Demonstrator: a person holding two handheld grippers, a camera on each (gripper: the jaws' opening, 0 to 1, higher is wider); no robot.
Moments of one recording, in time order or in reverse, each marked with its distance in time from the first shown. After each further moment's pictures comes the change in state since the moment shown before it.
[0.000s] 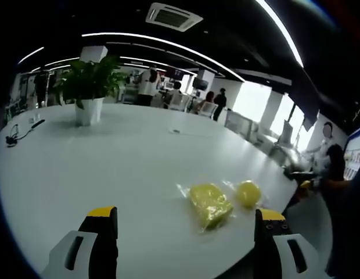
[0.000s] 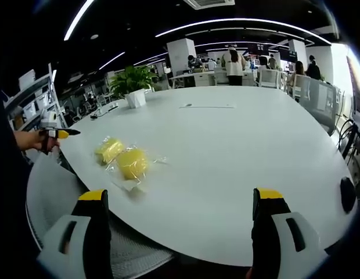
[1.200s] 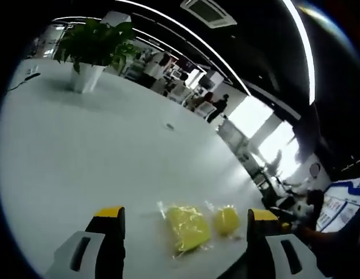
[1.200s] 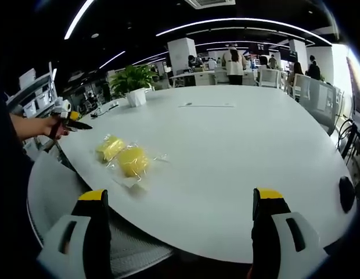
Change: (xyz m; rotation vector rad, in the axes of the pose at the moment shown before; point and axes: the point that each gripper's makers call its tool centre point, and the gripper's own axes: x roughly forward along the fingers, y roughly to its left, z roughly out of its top) left arm 0.057 -0.010 0.028 -0.336 0.065 -0.144; right arm -0.004 0.000 -0.005 -0.003 0.009 0.003
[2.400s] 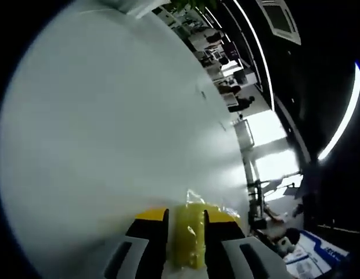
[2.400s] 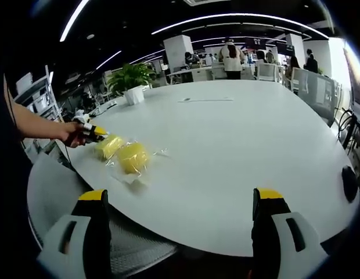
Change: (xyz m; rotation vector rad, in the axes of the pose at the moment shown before) left arm 0.071 0.027 -0.049 -0.430 0.172 -0.022; right arm 0.002 0.003 -0.012 0.036 0.023 -0.008
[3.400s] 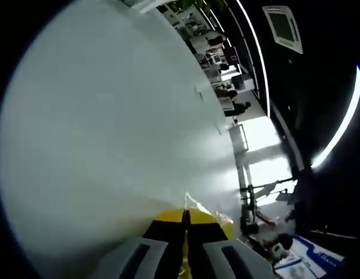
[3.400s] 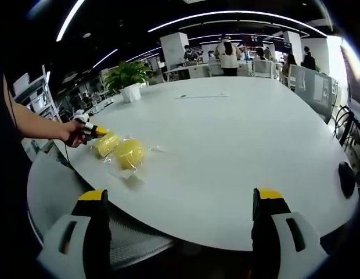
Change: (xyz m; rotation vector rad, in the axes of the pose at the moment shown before) left arm 0.012 -0.009 -0.001 -0.014 -0.017 -0.047; right arm -0.008 -0.009 -0.007 0.011 0.022 -0.020
